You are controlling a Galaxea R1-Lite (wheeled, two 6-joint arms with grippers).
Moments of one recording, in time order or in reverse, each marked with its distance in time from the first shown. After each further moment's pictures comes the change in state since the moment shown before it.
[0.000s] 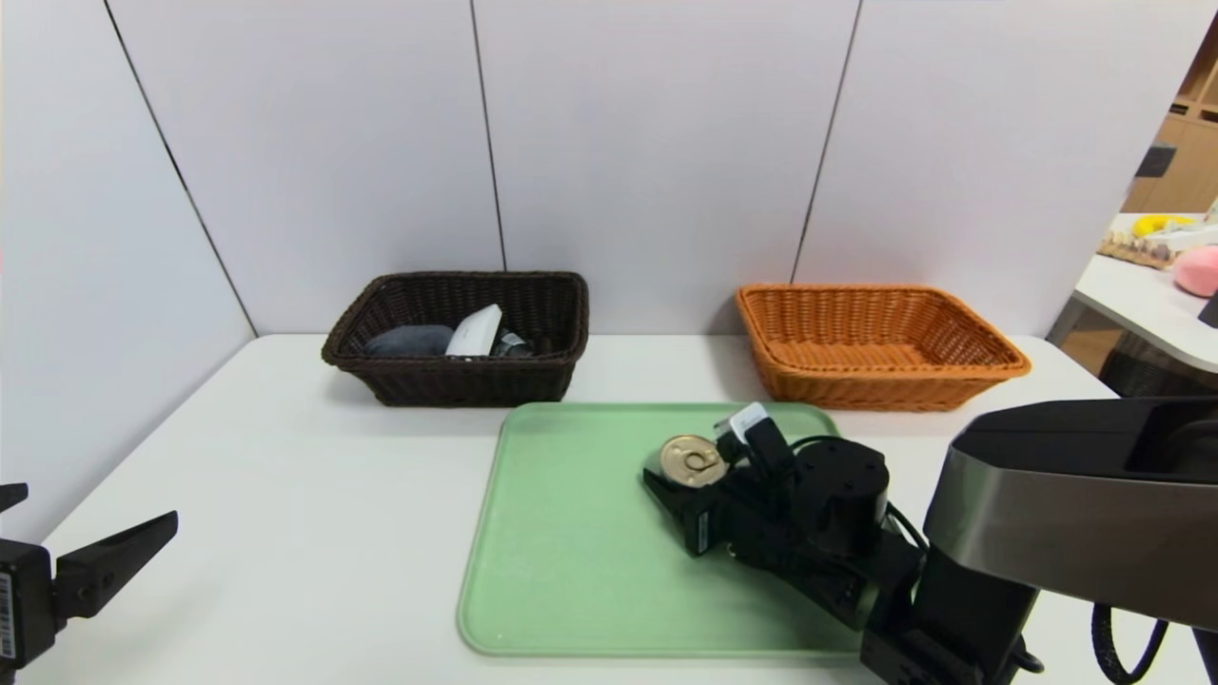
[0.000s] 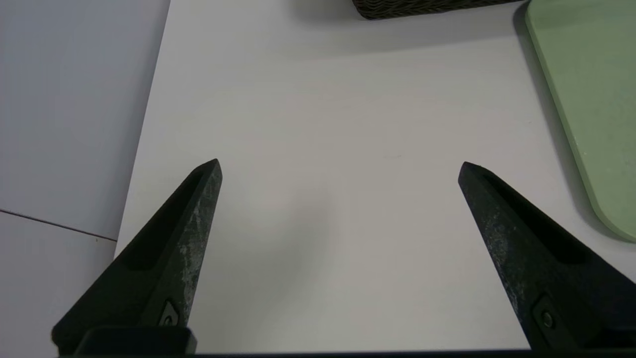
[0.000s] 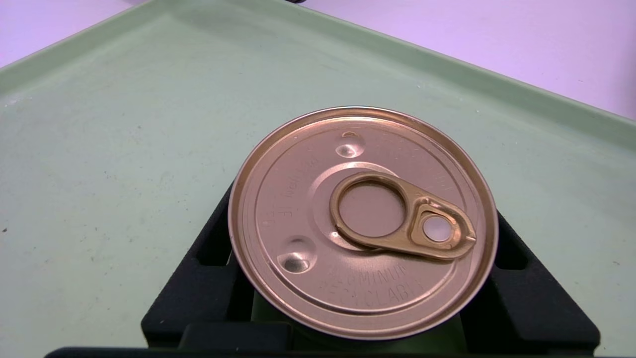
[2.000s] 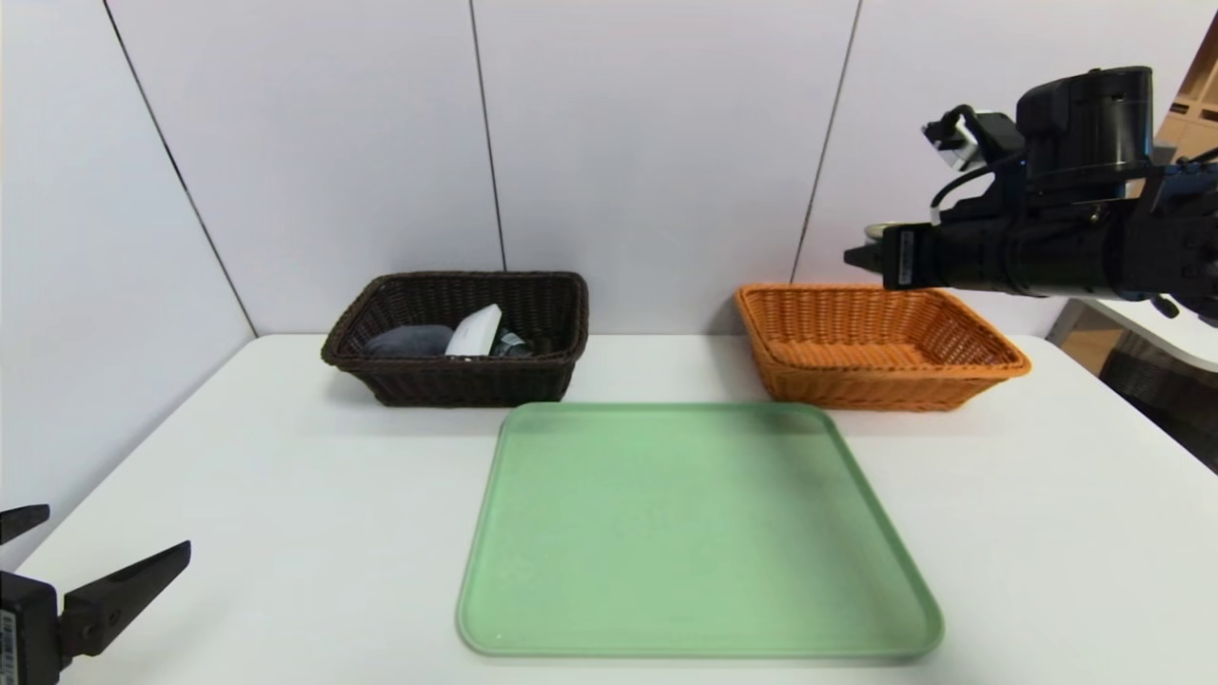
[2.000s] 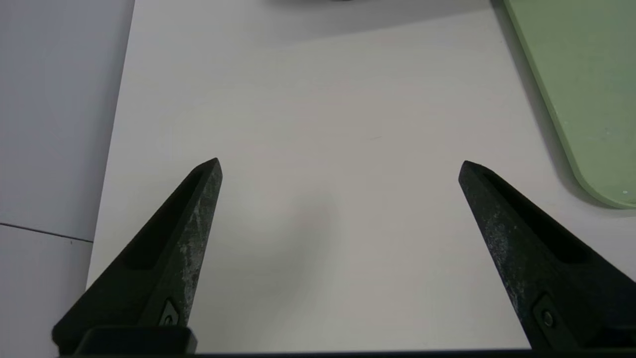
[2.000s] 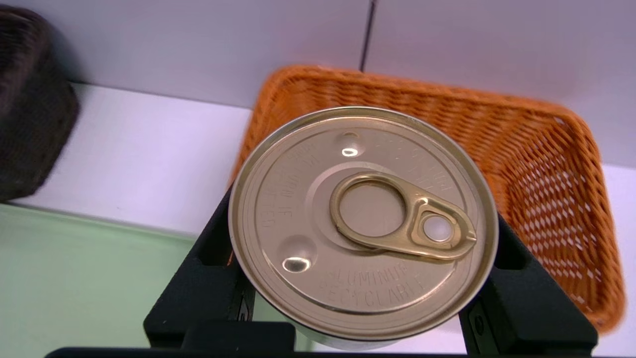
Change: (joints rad) left arm -0.005 -0.026 0.041 0.001 -0.066 0.019; right arm -0.409 -0.510 -0.805 1.522 -0.092 -0.010
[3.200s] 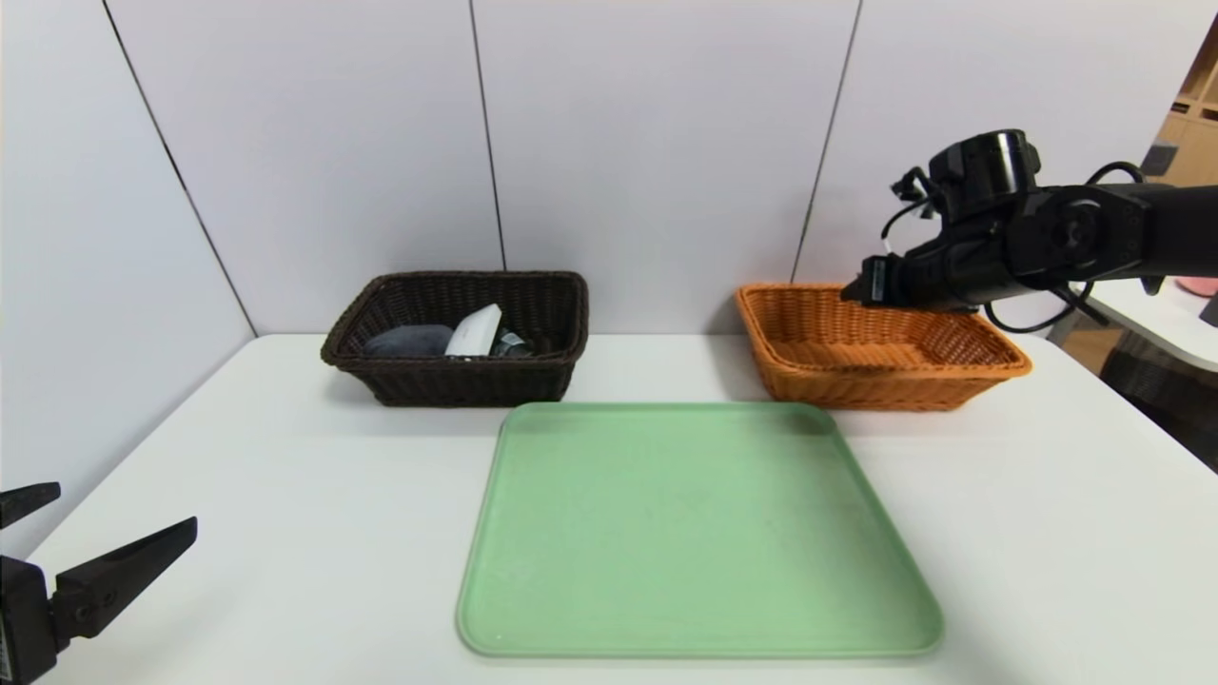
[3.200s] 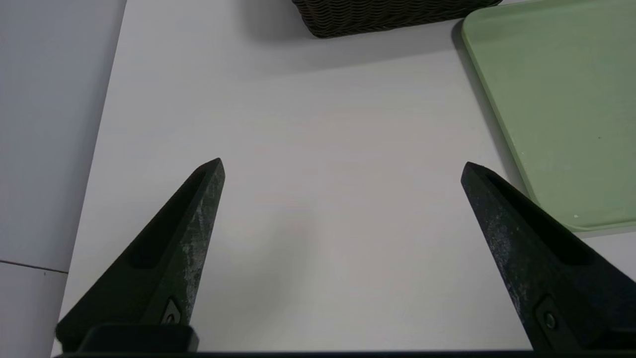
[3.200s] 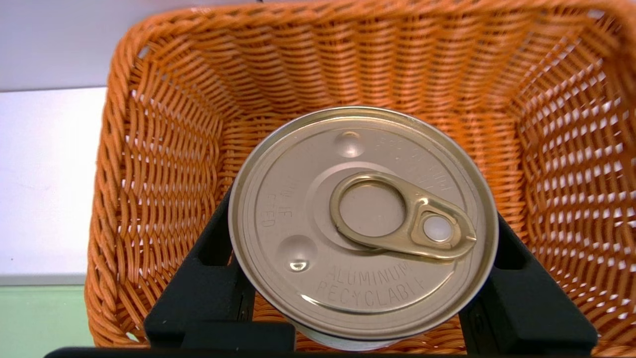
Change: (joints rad) left arm 0.001 -0.010 -0.009 -0.049 -0.059 -0.033; right arm -0.107 0.298 -0.323 0.262 0.003 0.145
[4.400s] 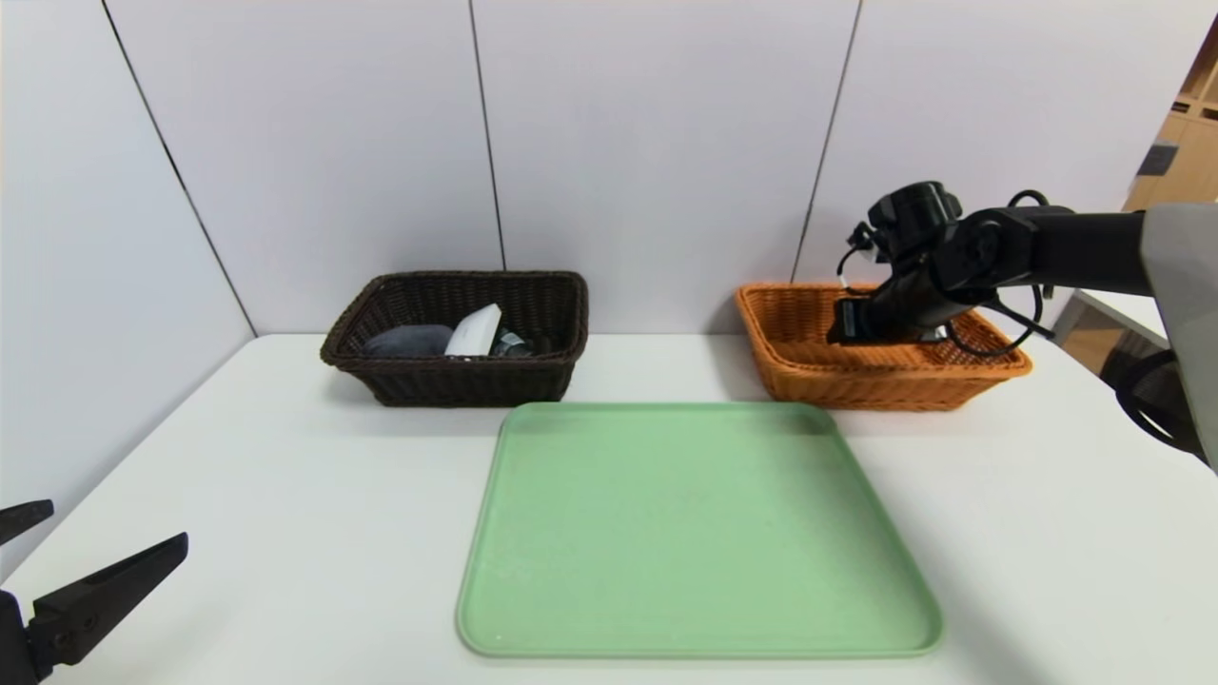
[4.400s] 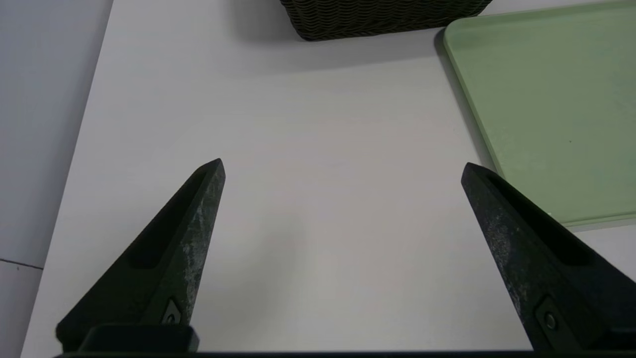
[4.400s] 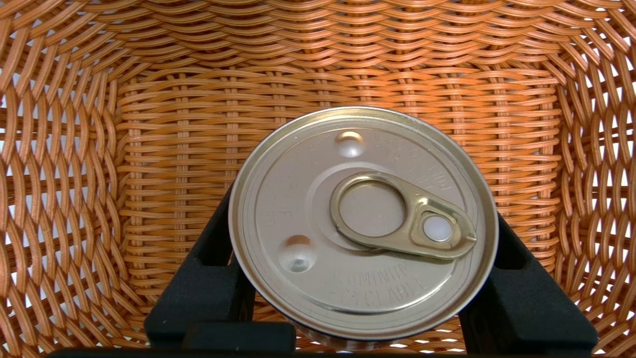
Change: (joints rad) left arm 0.000 -0.055 0.029 0.002 -0.031 -0.040; right arm 0.003 0.229 -0.269 0.245 -0.068 -0.040
